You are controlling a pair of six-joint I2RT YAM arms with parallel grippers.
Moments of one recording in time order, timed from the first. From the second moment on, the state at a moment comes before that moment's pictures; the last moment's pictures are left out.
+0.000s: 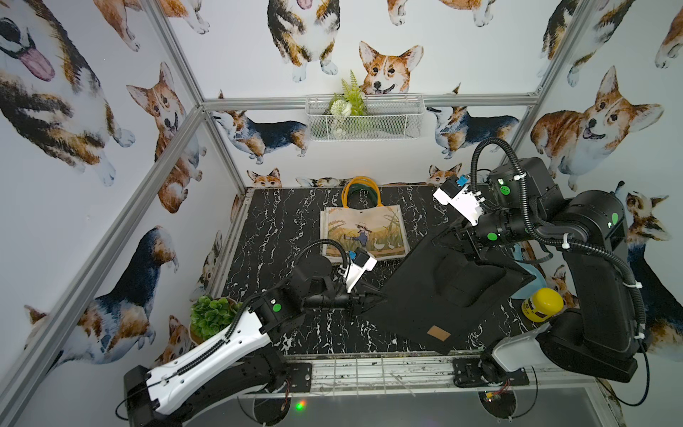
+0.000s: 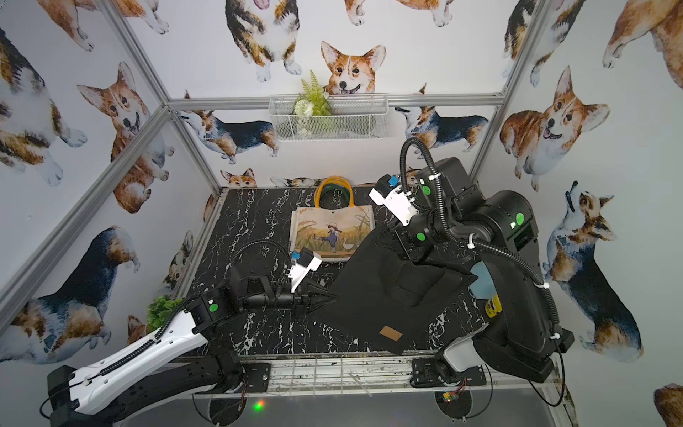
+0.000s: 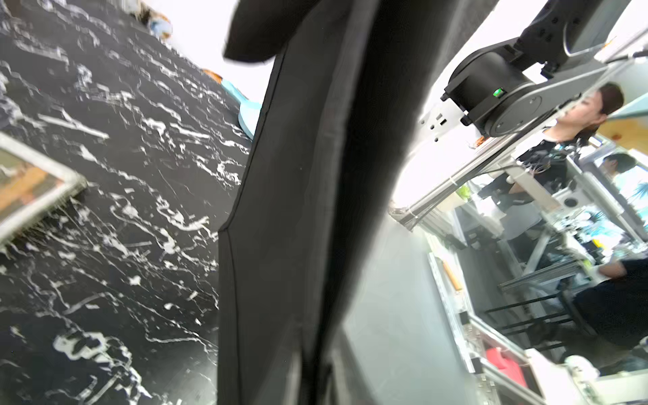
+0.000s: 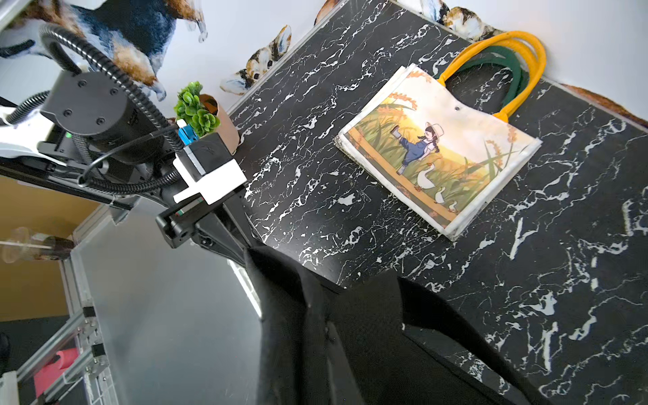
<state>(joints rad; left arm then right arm) -0.93 0.87 0.79 -0.26 0.57 -0.40 0.67 1.45 2.33 -1.69 -0.39 0.01</state>
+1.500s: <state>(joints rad) -0.93 0.88 0.76 -0.26 0.67 -0.50 0.66 1.19 1.84 -1.37 -0.67 0.08</state>
